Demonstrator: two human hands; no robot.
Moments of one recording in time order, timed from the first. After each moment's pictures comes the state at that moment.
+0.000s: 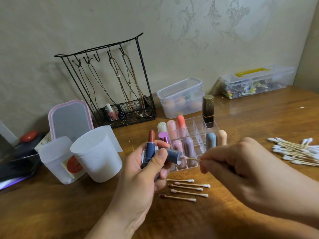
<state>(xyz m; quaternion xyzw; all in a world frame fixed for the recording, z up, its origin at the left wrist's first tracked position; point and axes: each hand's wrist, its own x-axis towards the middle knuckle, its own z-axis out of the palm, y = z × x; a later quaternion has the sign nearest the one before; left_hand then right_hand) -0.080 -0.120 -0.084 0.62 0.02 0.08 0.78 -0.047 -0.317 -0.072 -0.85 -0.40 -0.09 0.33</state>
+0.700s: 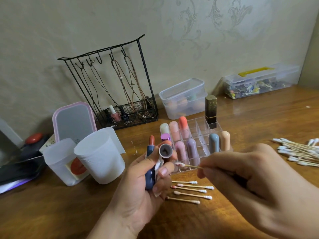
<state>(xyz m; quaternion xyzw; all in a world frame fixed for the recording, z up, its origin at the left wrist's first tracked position) -0.076 -0.116 -0.084 0.44 0.05 -0.04 0.90 -0.061 -0.315 -0.071 -0.81 -0.43 -0.14 0.38</state>
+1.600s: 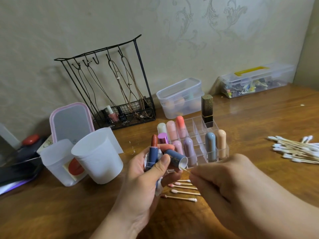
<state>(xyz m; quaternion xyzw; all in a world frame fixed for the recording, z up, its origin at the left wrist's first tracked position) -0.080 -0.124 -0.085 0.62 0.04 0.06 0.78 -0.067 -0.299 -0.082 -0.86 -0.37 -0.16 0.30</state>
